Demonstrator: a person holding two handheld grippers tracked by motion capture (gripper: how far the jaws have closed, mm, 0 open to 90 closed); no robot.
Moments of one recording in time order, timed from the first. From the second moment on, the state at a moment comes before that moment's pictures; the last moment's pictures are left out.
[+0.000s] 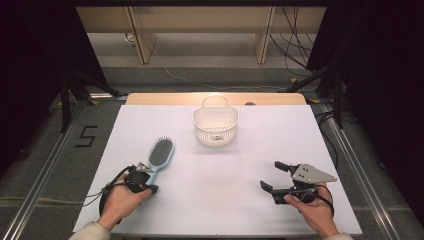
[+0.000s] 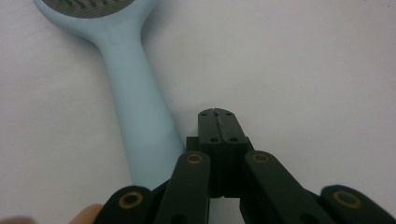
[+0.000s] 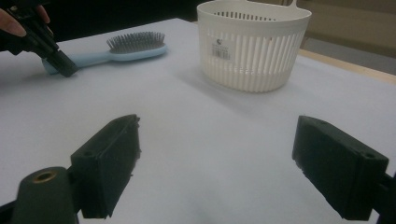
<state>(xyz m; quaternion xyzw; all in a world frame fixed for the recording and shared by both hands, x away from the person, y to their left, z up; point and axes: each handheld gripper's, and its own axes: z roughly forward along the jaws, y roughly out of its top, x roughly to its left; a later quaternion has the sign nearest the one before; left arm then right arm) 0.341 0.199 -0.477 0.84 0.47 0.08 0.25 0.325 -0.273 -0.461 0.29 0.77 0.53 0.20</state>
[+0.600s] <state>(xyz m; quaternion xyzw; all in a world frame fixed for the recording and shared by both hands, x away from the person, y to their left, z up) 0.343 0.208 -0.476 0.84 0.48 0.08 0.24 0.325 -0.273 -0.461 0.29 0.77 0.53 0.20</state>
